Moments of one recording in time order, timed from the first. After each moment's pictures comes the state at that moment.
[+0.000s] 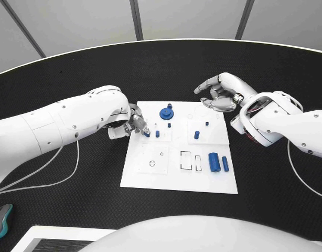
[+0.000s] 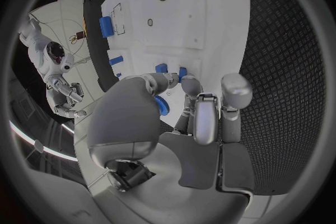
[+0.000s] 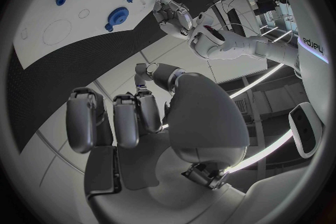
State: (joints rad) left arm 1.26 -0.50 -0.11 1.14 -0.90 0.25 -0.64; left_hand 1.18 -0.17 0.87 0.19 0.18 0.69 0.09 1.03 0.45 1.15 0.00 1.23 0.58 1.47 -0.06 1.48 1.31 0.13 1.35 0.04 1.20 0.97; right arm 1.25 -0.90 -0.10 1.60 -1.14 -0.54 0.03; right_hand 1.24 -0.16 0.76 -0.10 0.39 0.94 0.17 0.14 0.22 1.42 0.08 1.37 1.31 1.47 -0.01 1.51 1.31 0.03 1.46 0.09 1.42 1.31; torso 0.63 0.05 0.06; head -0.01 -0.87
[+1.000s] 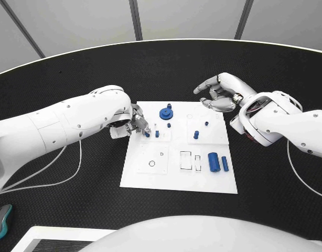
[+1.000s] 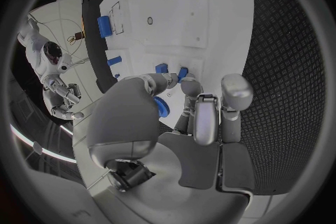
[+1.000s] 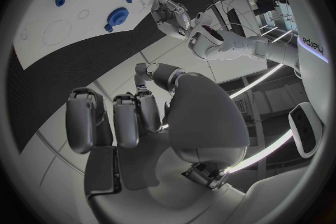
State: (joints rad) left arm 1.26 -0.46 -0.12 1.10 -0.90 0.26 -0.64; left_hand 1.16 -0.17 0.87 0.19 0.21 0.70 0.08 1.03 0.47 1.17 0.00 1.24 0.60 1.47 -0.06 1.49 1.31 0.12 1.36 0.03 1.21 0.98; right arm 1.25 -0.91 -0.10 1.60 -1.14 -0.54 0.03; right_hand 1.24 -0.16 0.76 -0.10 0.39 0.94 0.17 0.14 0.22 1.42 0.08 1.37 1.31 1.47 -0.01 1.51 1.31 0.03 1.47 0.09 1.42 1.31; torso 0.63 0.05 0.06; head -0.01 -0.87
